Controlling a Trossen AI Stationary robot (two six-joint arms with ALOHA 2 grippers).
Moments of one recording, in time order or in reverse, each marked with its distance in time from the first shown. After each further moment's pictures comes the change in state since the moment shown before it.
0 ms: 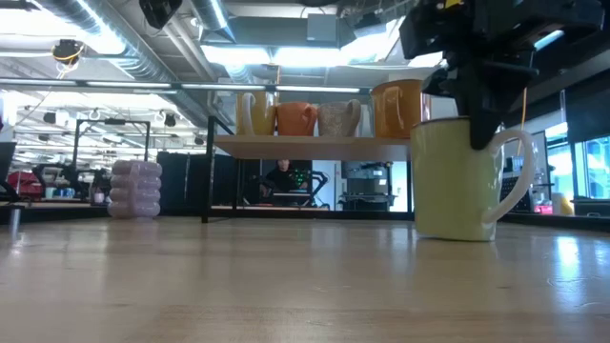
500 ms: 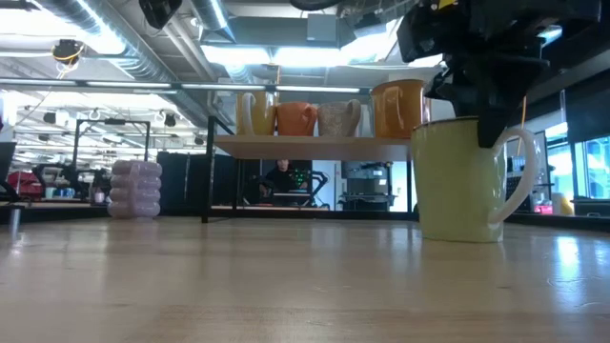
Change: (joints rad) left arm 0.000 0.000 0.000 0.000 0.000 0.000; right arm -0.001 0.010 0.004 0.012 -0.033 0.067
